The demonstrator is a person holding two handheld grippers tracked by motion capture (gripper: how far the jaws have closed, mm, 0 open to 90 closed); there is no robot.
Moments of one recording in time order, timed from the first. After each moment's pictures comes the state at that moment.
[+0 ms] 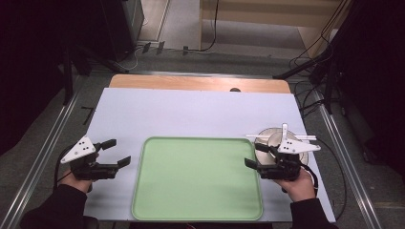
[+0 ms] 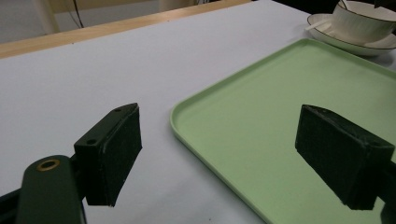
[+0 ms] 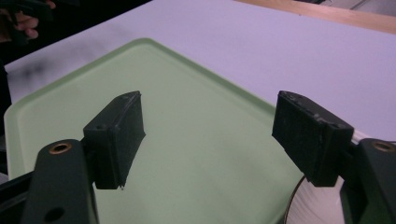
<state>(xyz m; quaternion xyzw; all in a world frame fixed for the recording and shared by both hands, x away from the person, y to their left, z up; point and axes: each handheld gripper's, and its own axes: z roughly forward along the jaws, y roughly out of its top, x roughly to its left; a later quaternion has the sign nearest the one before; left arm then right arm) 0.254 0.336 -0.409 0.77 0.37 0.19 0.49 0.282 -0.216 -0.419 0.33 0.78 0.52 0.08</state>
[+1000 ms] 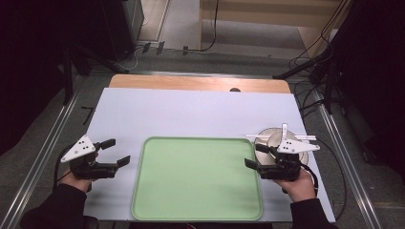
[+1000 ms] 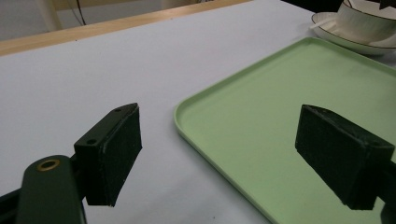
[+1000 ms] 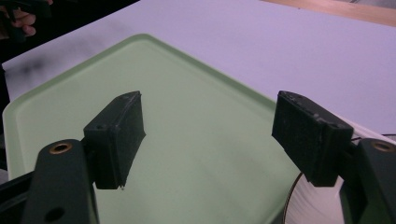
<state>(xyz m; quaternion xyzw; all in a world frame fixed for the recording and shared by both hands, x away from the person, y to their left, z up) 0.255 0.338 -0.410 0.77 0.37 0.18 0.49 0.282 -0.217 -0.420 0.34 0.79 0.51 0.08</state>
